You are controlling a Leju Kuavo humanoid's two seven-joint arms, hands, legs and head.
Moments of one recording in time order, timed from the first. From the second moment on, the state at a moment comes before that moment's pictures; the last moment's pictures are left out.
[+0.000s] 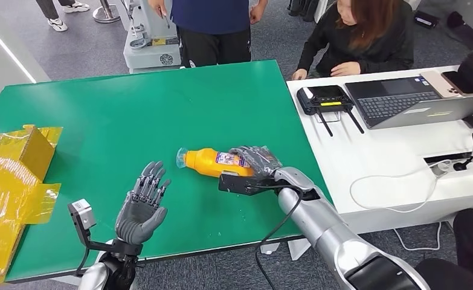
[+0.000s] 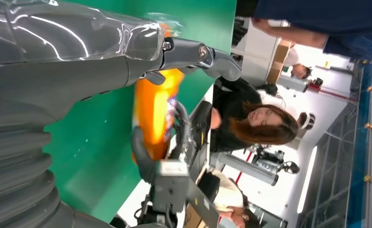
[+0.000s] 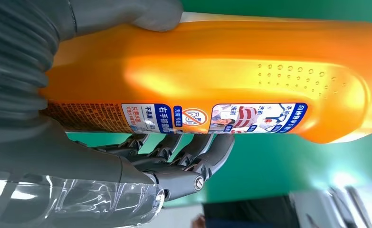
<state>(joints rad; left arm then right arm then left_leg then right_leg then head) -0.11 -0.19 -0.33 -1.31 0.33 -0.47 -0.36 -0.57 -0.02 0.38 -0.66 0.86 0.01 -0.18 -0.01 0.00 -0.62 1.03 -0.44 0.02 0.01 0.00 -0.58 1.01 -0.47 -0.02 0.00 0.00</state>
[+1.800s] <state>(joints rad) 0.01 -0.19 -0.30 -1.44 -0.03 -0.21 -0.48 0.02 0.00 0.21 -1.51 0.43 -0.16 -0.53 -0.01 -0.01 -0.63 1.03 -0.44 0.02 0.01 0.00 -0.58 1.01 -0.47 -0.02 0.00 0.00</state>
